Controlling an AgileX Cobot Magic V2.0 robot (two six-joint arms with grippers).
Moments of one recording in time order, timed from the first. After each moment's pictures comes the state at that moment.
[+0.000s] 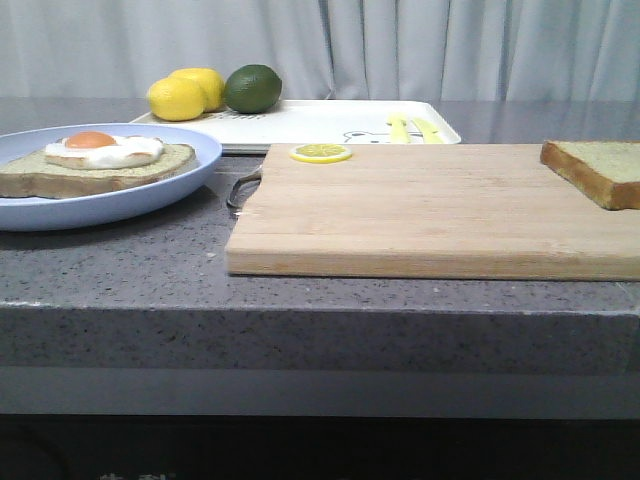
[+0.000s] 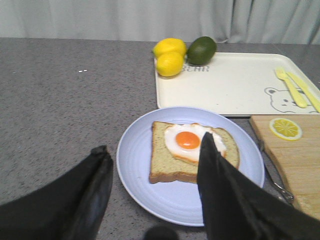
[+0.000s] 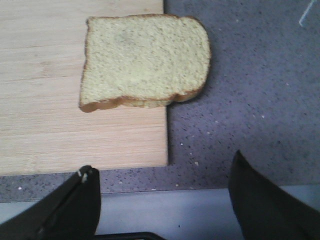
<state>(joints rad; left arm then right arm) -0.18 0.57 -0.81 -0.03 0.64 -0.03 -0.08 0.81 -0.92 0.05 1.02 0.10</state>
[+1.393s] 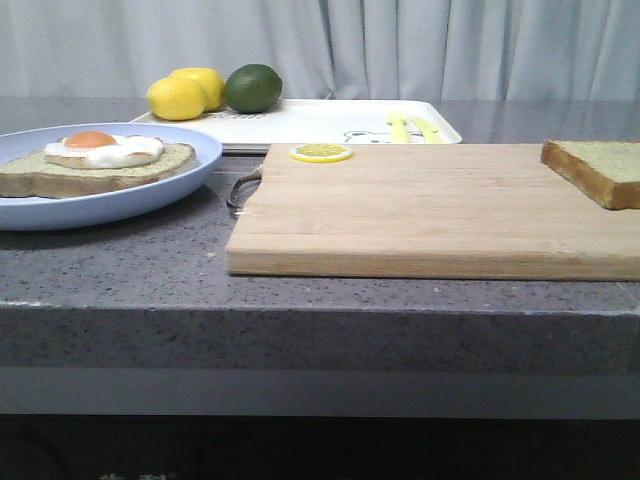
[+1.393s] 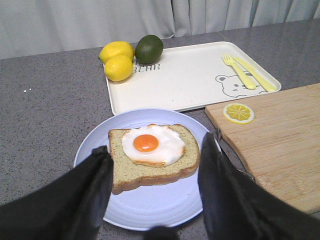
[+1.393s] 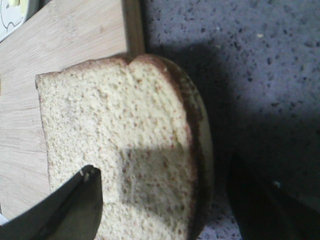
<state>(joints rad) -0.36 0.60 -0.82 0.03 0.62 -0.02 -0.59 1.72 -1.15 0.86 1.20 -0.64</state>
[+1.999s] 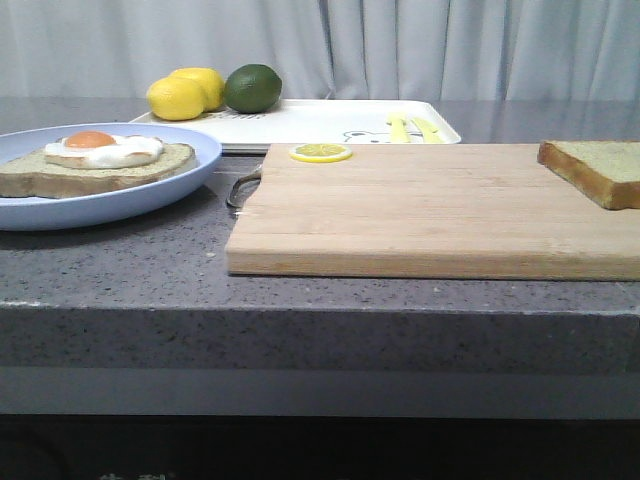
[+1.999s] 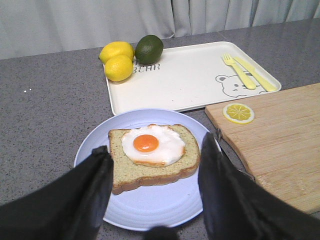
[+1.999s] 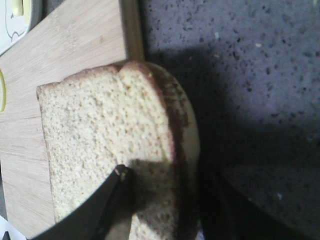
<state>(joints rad) -0.36 0.60 -0.82 0.03 0.62 -0.02 -0.59 1.73 -1.15 0.89 1.19 -0.64</state>
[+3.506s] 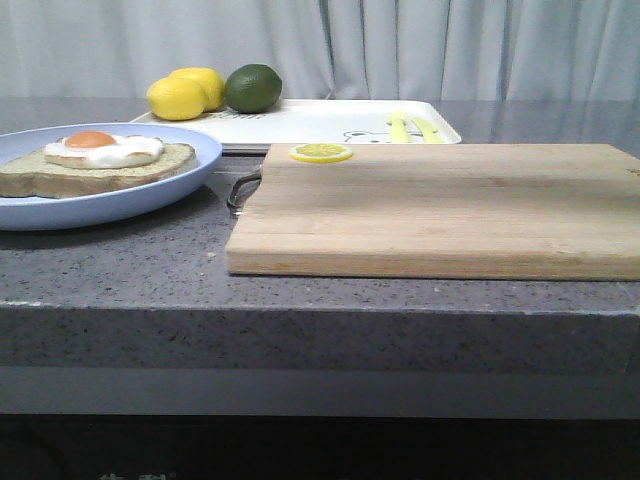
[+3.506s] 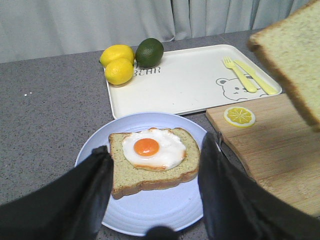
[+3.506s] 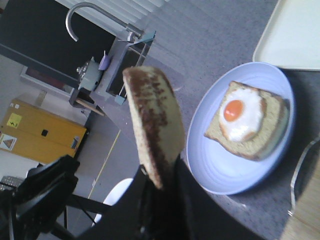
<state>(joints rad) -0.36 0.61 -0.82 0.03 0.60 -0.02 0.15 1.39 -1.15 1.47 0.94 -0.65</state>
